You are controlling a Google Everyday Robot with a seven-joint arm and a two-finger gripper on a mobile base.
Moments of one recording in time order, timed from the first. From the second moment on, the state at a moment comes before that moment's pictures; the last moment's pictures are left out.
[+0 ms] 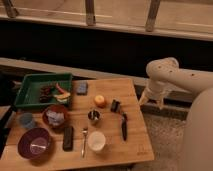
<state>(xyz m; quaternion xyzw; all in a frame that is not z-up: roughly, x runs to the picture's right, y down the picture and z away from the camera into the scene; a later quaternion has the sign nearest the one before) 0.264 0.089 0.778 -0.20 0.29 0.75 0.56</state>
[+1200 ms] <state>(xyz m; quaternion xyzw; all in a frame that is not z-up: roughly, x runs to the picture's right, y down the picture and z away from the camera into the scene) 0.070 0.094 0.735 -0.22 0.22 0.62 0.72</state>
